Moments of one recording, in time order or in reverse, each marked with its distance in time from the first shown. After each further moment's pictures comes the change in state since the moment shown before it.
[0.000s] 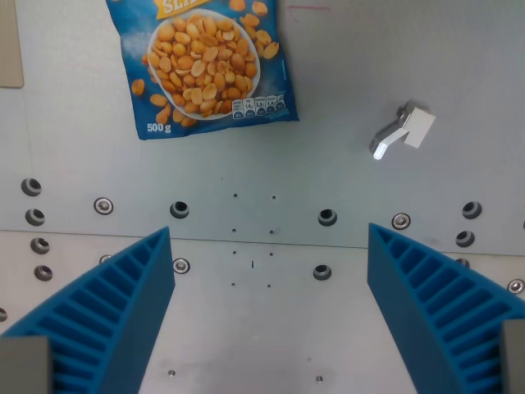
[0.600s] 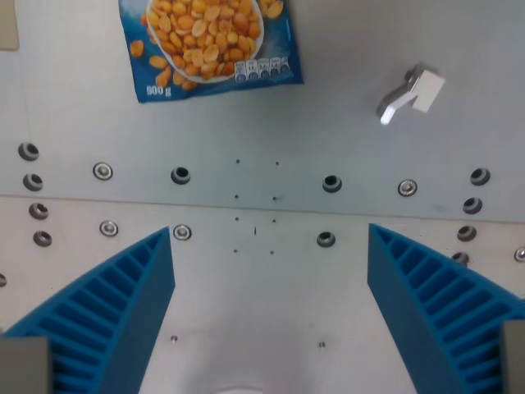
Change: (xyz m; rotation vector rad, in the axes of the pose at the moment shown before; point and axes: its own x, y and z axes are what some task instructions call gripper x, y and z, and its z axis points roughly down) arm -0.022 -0.003 0.002 0.006 -0.054 -0.002
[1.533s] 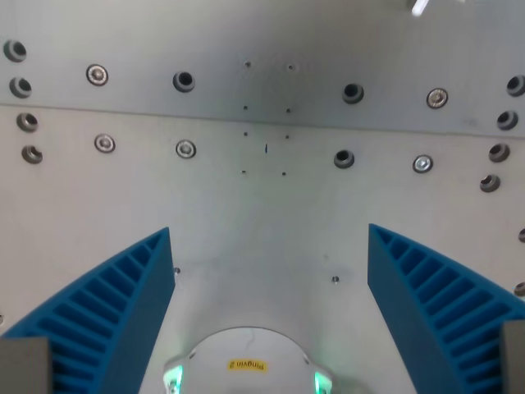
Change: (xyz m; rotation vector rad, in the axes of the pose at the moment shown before) arm -0.071 -0.013 0.018 0.007 -0.040 -0.009
